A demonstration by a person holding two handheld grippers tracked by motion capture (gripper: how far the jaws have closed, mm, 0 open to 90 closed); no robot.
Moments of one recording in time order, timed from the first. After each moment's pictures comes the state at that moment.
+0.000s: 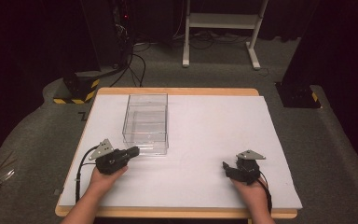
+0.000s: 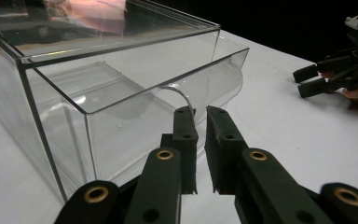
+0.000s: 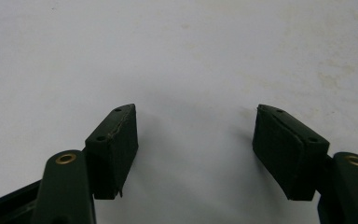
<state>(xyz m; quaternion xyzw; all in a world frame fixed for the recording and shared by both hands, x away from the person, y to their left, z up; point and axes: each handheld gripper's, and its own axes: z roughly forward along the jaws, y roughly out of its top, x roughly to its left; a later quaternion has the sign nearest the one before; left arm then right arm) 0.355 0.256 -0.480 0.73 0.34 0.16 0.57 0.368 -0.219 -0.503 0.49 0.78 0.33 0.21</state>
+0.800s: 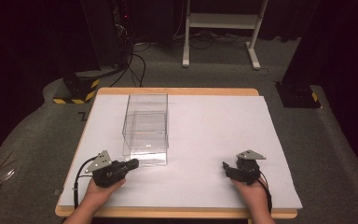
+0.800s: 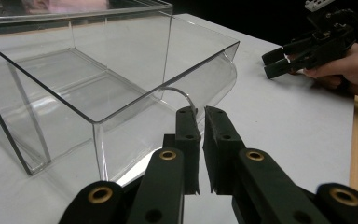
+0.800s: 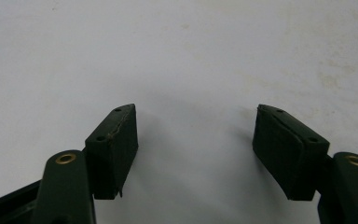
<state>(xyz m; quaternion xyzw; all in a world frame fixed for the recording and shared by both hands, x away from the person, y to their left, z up) 0.319 0.255 -0.479 0.75 0.32 0.14 0.56 0.367 -0.220 -0.503 0.49 0.77 0.33 0.21</state>
